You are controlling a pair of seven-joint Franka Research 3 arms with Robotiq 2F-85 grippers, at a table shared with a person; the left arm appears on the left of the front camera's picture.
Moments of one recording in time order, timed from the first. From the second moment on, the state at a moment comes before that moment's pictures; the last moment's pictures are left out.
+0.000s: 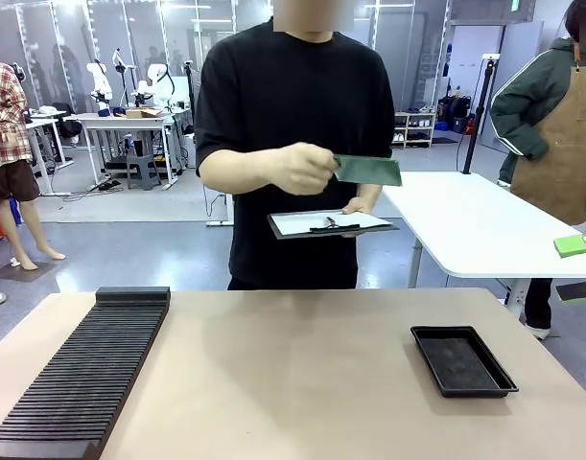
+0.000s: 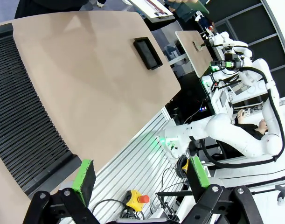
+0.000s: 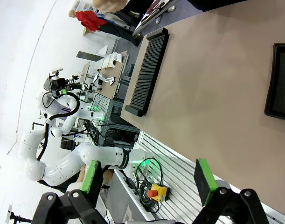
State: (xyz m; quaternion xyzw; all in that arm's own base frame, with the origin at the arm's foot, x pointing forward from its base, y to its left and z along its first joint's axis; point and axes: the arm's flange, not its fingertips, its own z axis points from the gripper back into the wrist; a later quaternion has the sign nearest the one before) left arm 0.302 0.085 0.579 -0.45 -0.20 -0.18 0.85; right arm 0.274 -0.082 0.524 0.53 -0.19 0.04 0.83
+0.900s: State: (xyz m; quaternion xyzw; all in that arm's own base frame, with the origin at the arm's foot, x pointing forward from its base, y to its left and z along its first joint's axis) left arm 0.302 0.085 0.579 -0.45 -0.21 -0.18 0.85; right arm 0.288 -0.058 0.524 0.54 -0.12 0.00 0.83
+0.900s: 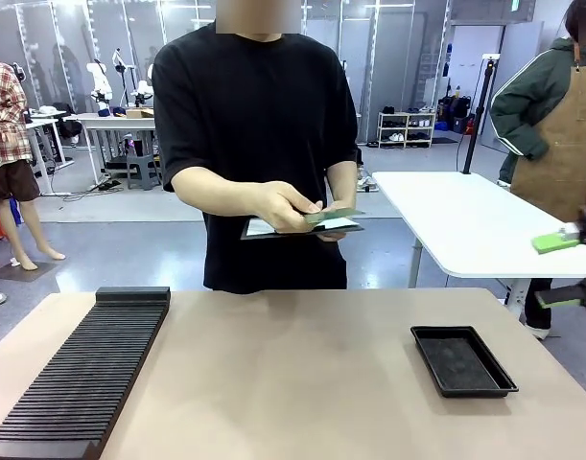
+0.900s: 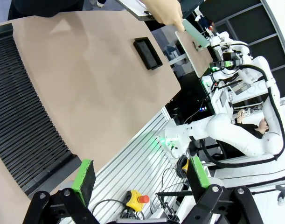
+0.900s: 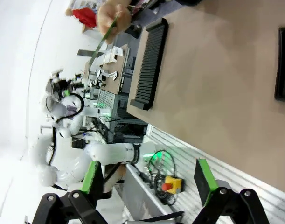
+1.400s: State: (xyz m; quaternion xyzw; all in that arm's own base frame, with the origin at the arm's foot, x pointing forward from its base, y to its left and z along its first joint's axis) left arm 0.302 0.085 0.579 -0.45 -0.21 -0.18 0.85; right arm 0.355 0.051 0.533 0.58 0.01 -0.08 0.81
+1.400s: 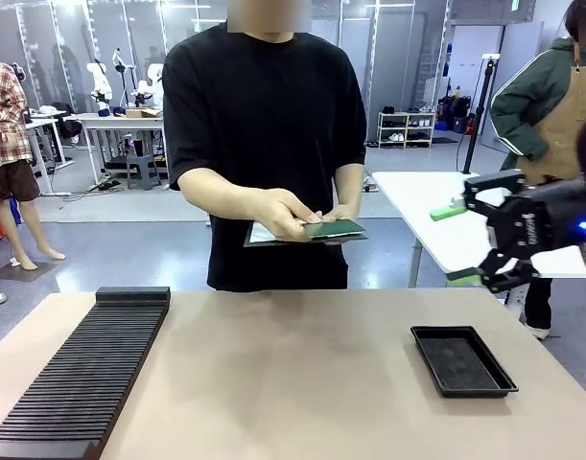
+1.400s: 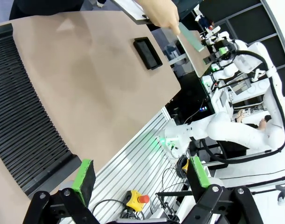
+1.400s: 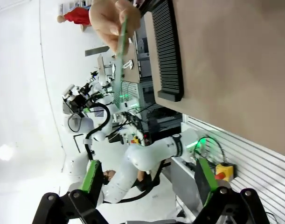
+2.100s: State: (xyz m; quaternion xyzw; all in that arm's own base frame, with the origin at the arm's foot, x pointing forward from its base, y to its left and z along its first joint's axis) left arm 0.302 0.085 0.579 -0.45 -0.21 -0.18 0.85; right arm 0.406 0.126 0.508 0.61 0.05 -0.11 0.78
